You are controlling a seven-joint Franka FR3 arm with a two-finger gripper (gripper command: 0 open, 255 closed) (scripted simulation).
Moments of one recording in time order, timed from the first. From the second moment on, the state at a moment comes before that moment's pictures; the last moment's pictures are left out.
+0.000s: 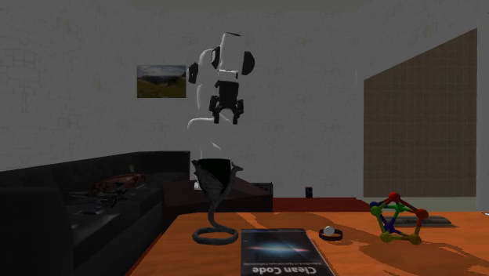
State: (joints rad) arm 0.05 -0.51 -0.08 -2.38 -0.09 1.74 -0.34
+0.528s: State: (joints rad) arm 0.09 -0.17 -0.11 -2.22 -0.19 1.87 -0.61
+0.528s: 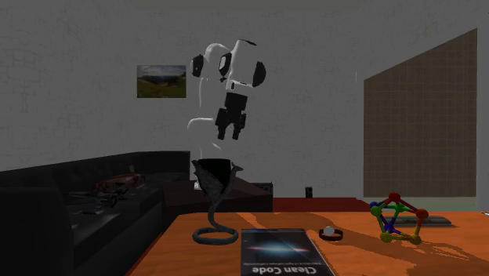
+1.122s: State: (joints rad) arm 0.11 0.17 -0.09 -2.01 -0.29 1.98 -0.85
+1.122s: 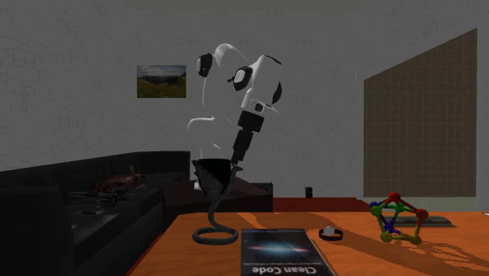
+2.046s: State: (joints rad) arm 0.11 0.25 -0.09 -2.03 -0.31 2.07 -0.84
